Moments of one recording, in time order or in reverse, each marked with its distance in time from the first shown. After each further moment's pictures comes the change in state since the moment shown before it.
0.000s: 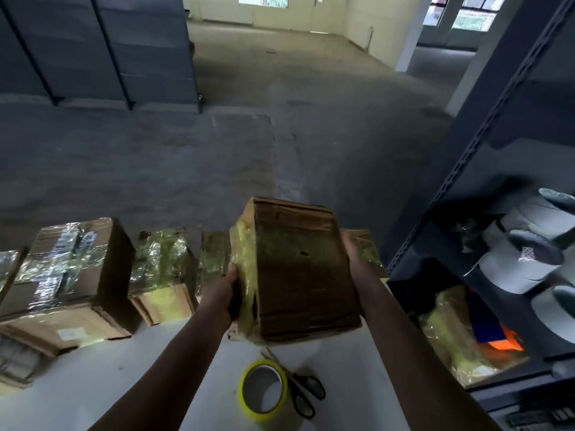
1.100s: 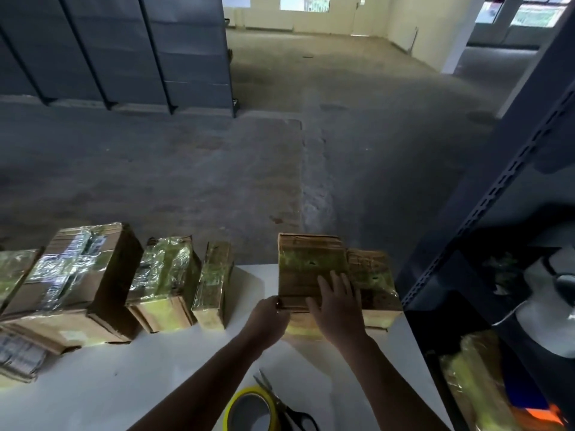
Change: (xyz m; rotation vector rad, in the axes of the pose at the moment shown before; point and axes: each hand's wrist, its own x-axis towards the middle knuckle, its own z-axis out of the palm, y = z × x) left_hand 0.004 -0.037 0.076 0.849 -0.046 0.368; right_hand 0.065 0.052 -0.026 -1.648 0.287 -0.456
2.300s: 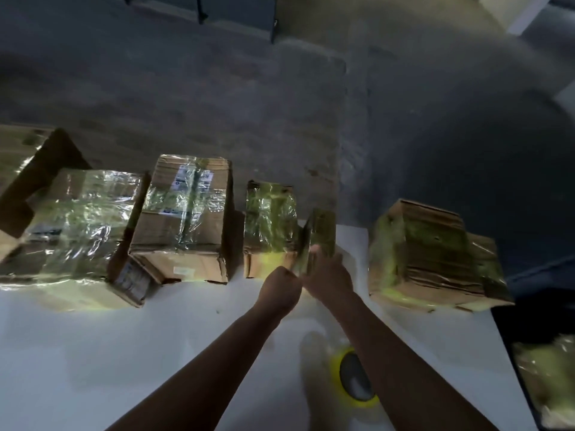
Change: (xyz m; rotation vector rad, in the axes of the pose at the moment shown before) left_hand 0.004 -0.150 -0.158 -0.297 0.049 -0.238; right_hand 0.019 -0.245 0.086 0.128 -0.329 0.107
